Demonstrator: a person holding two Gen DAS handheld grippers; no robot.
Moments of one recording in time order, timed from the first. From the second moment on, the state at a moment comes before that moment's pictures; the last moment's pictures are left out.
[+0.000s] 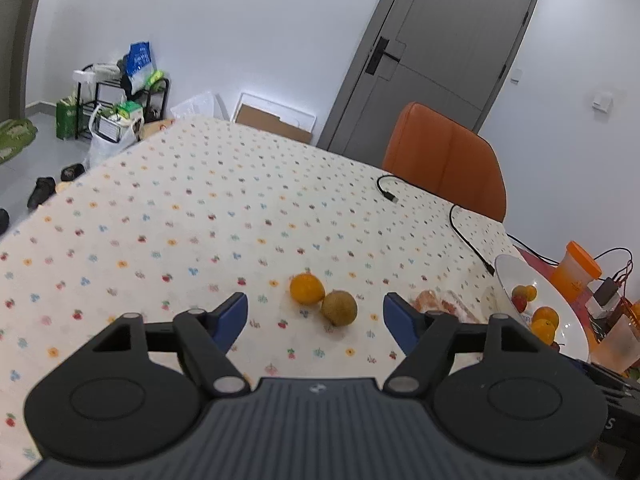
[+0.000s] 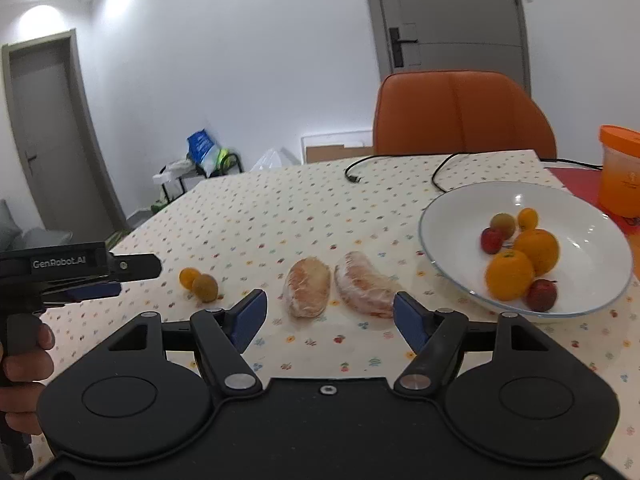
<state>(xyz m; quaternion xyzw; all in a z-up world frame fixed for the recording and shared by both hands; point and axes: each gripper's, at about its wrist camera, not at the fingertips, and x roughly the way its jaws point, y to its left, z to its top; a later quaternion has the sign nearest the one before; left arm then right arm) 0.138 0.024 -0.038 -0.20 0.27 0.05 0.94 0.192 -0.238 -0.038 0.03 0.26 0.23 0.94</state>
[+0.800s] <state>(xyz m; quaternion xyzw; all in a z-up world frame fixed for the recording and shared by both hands) 0.176 0.010 -0.061 -0.20 0.30 0.03 0.93 0.226 -0.213 -0.056 0.03 0.30 0.25 0.92</state>
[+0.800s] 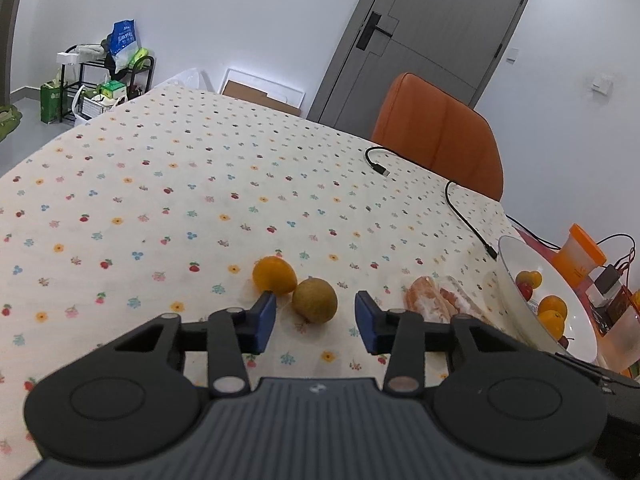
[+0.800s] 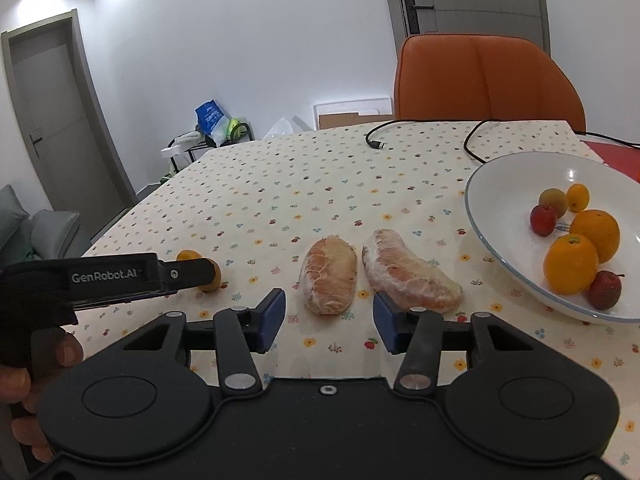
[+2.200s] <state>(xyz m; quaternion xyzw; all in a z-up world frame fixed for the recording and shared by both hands) 0.167 0.016 -0.064 -0.23 0.30 0.03 0.93 0.223 -0.204 -0.056 0.00 0.32 0.26 0.91</state>
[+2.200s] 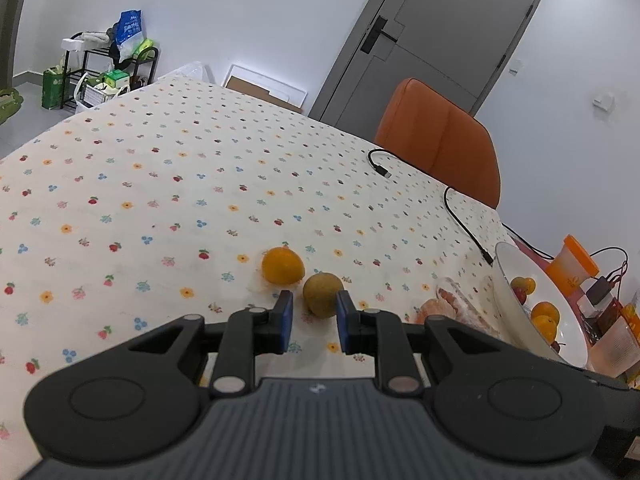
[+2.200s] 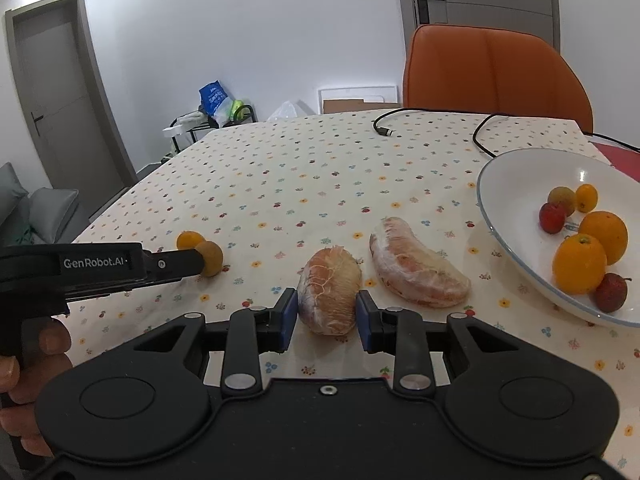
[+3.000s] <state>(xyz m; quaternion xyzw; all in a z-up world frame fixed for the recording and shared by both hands) 0.175 -0.002 -0.061 -0.19 0.29 0.03 0.94 0.228 -0.203 -0.058 0.01 0.31 0.26 0.92</state>
